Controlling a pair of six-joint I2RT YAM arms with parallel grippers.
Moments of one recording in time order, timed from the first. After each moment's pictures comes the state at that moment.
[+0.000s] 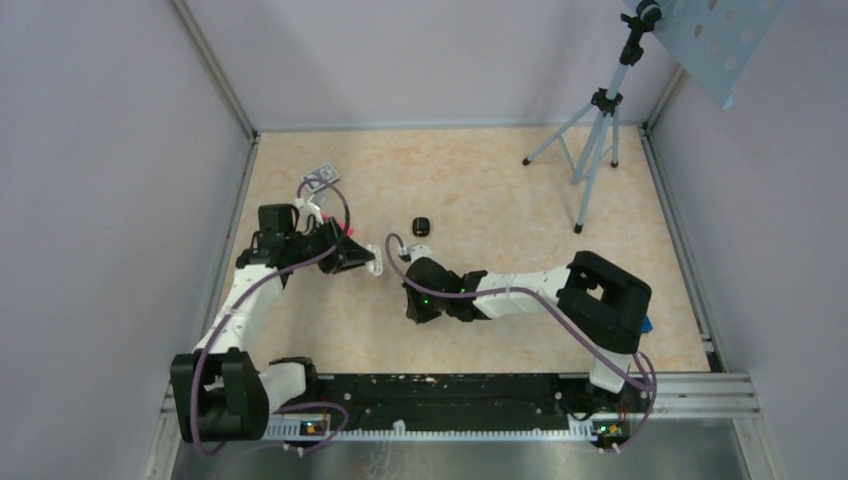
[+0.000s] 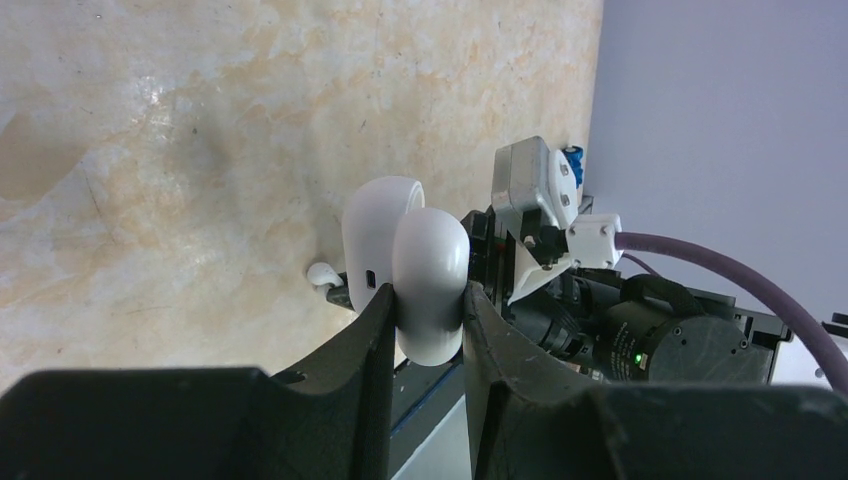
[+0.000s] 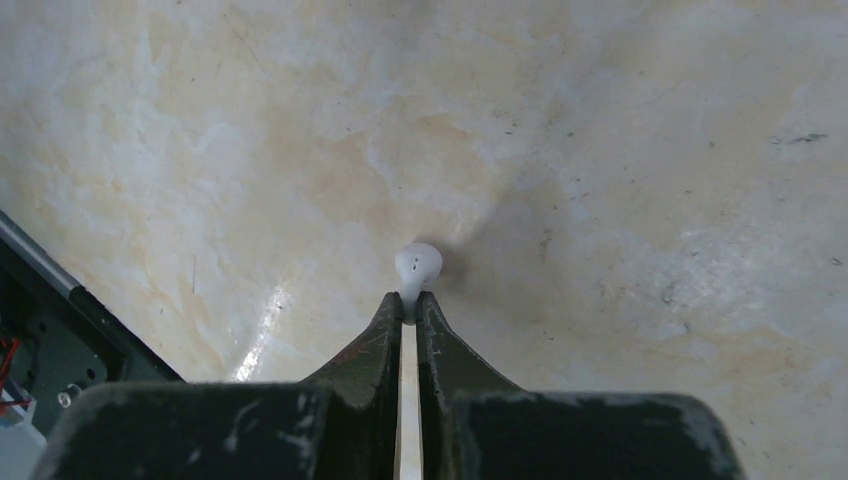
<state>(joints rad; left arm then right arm) 0.04 1.13 0.74 -0.43 0.87 -0.54 1.12 1.81 1.00 -0.03 0.07 0.63</state>
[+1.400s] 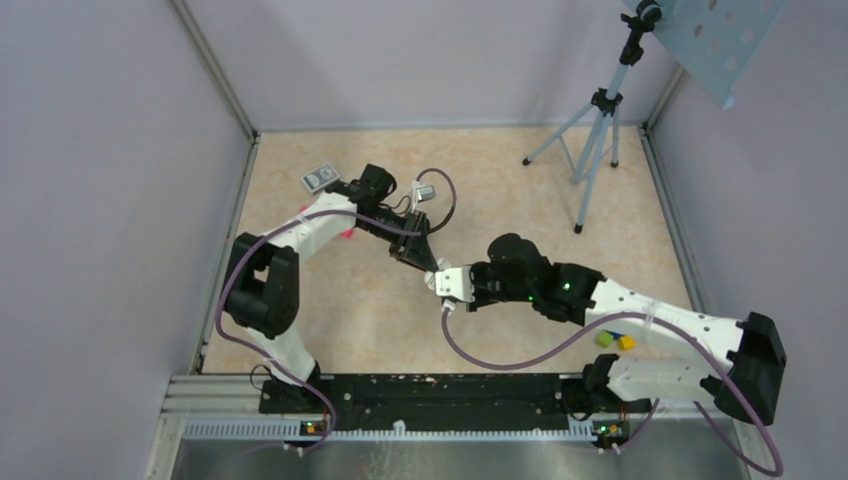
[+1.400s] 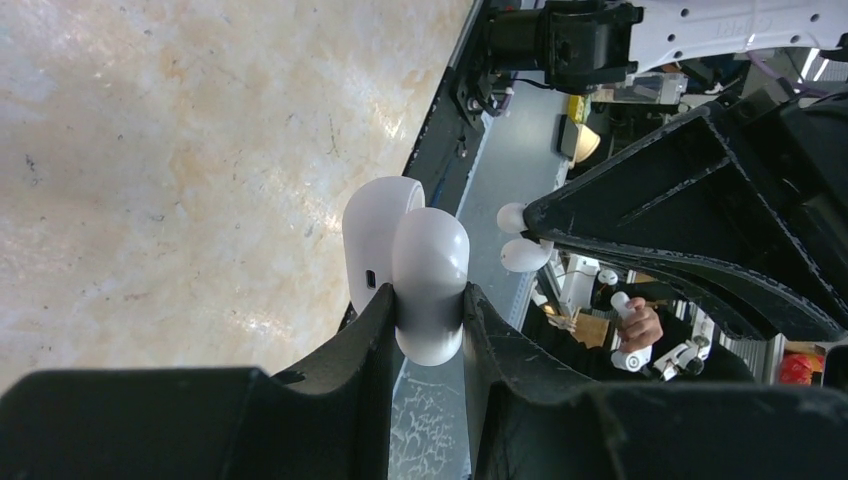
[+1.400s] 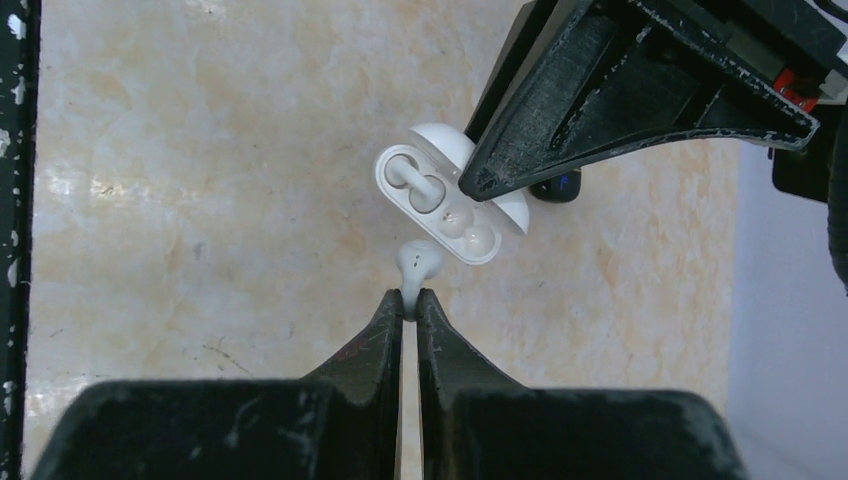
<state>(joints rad) -0.41 1.73 1.27 -0.78 1.12 -0.08 1.01 1.09 0.85 -0.35 -0.15 -0.76</state>
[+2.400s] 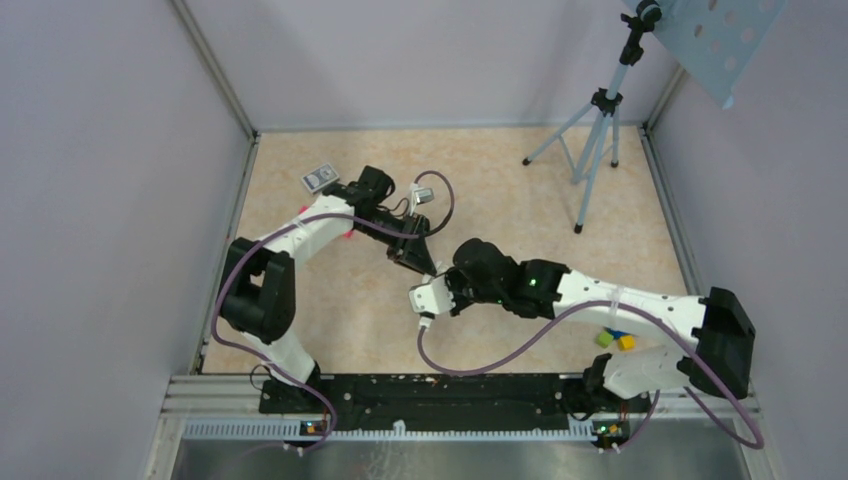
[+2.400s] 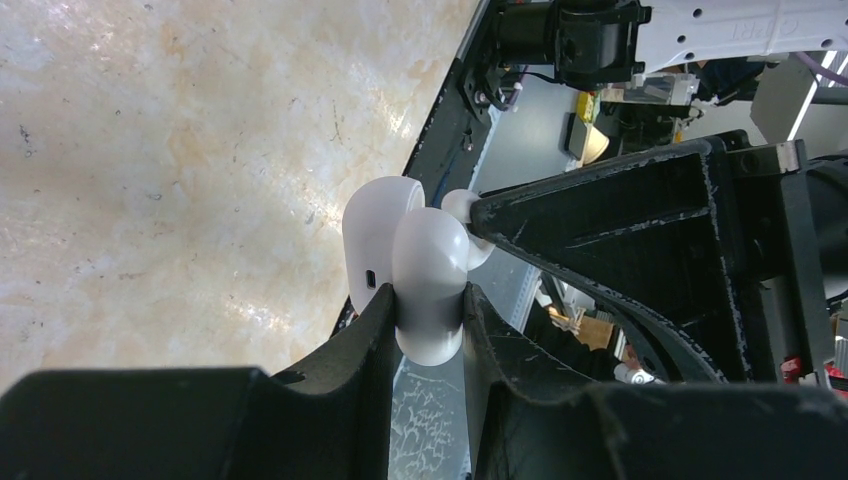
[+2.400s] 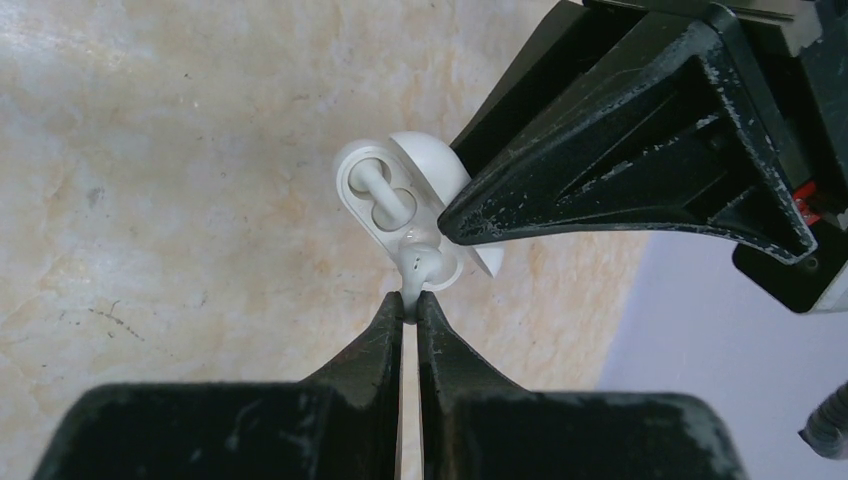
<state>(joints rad) -0.42 1.70 1.24 -0.80 1.09 -0.08 1.11 1.28 0.98 -0.43 0.06 -1.00</state>
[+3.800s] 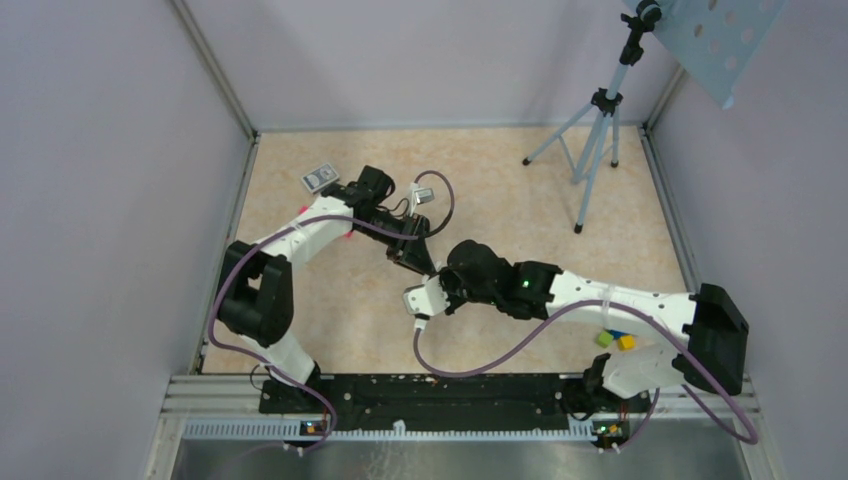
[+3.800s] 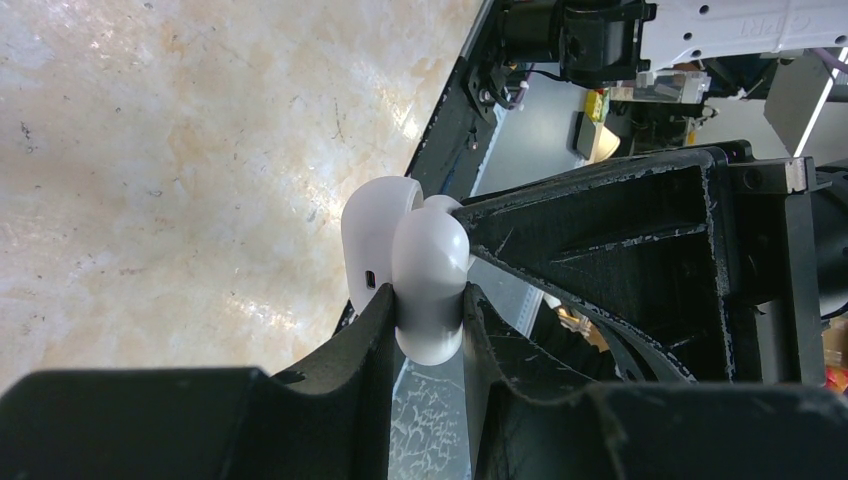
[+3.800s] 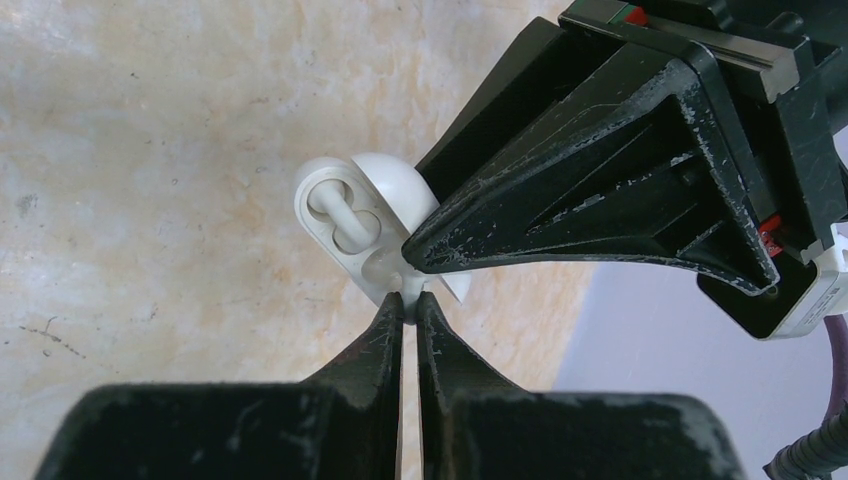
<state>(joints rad) -0.43 1.68 1.24 -0.80 1.07 -0.08 1.13 1.32 0.98 -0.36 0.11 -1.07</state>
